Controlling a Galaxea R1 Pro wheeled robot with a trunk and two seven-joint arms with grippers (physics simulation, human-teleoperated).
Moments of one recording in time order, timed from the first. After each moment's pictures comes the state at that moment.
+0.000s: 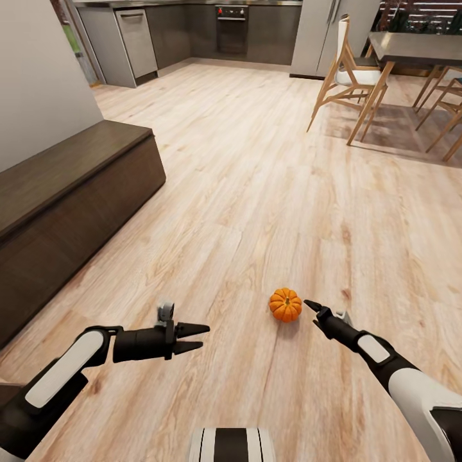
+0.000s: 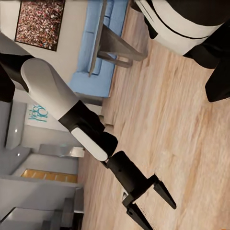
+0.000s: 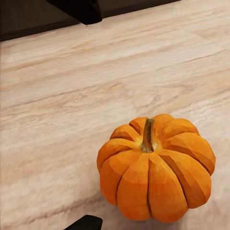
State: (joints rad) left arm -0.50 0.42 -0.44 -1.47 1.64 1.00 -0.16; right arm -0.85 -0.24 0.01 -0.25 -0.99 0.39 0.54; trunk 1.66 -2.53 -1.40
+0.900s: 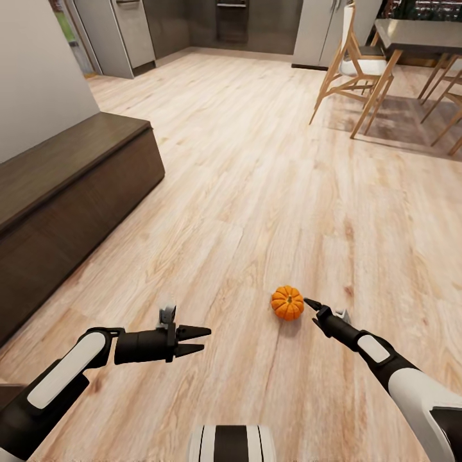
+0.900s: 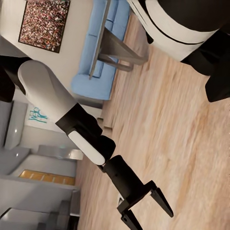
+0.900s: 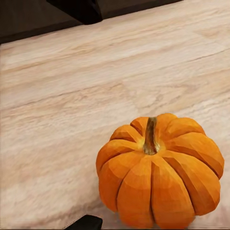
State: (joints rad) left arm -0.50 0.41 -0.46 -1.46 1.64 0.99 -0.16; right arm -0.85 -0.24 0.01 -0.25 -0.99 0.39 0.57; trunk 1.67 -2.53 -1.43
